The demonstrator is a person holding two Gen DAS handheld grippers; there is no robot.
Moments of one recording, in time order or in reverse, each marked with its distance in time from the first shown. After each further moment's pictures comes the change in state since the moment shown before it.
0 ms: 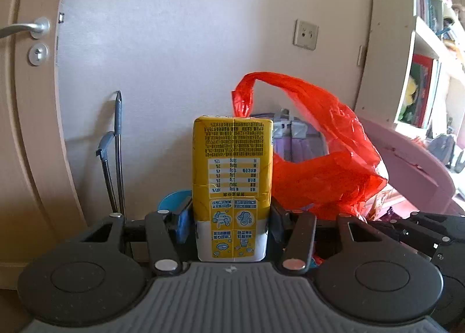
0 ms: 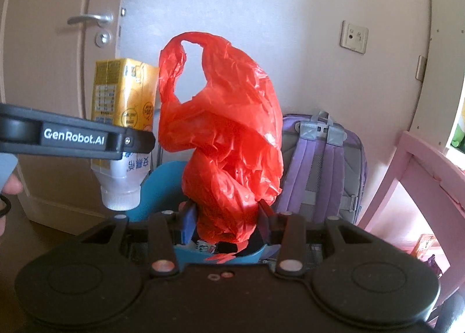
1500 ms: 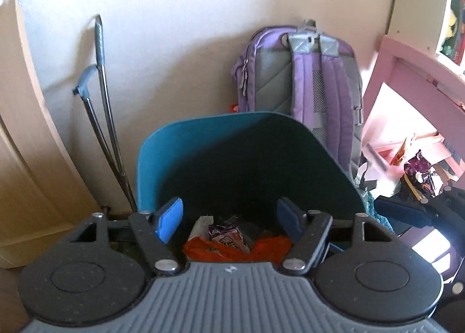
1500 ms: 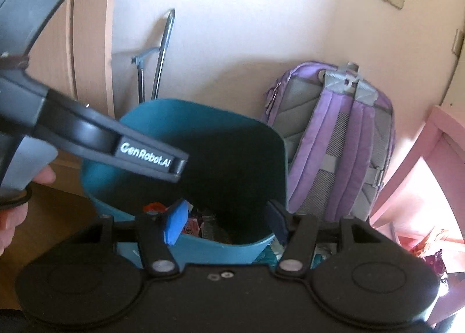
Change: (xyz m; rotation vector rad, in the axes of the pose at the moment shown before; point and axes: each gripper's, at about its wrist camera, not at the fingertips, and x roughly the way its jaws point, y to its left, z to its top) left arm 0.114 0.002 -0.028 0.047 0.285 0.059; right arm 0.077 0.003 -0.021 -0.061 0.165 0.020
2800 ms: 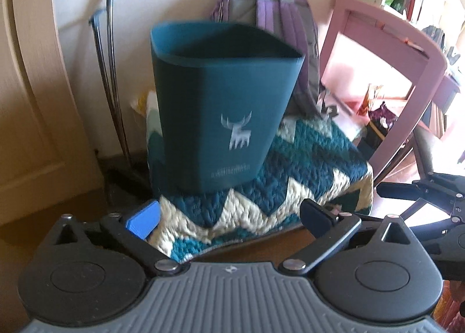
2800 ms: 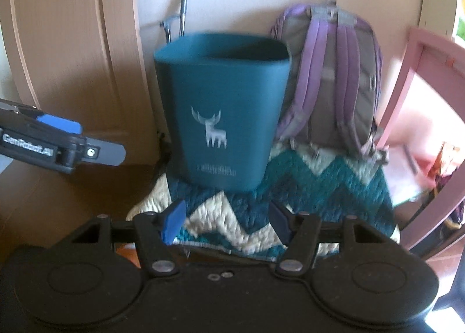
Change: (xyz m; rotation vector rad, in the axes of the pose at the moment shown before) left arm -0.089 0.007 -0.191 0.006 0.086 -0.112; right arm -0.084 0.025 -0.163 0.135 0.125 0.099
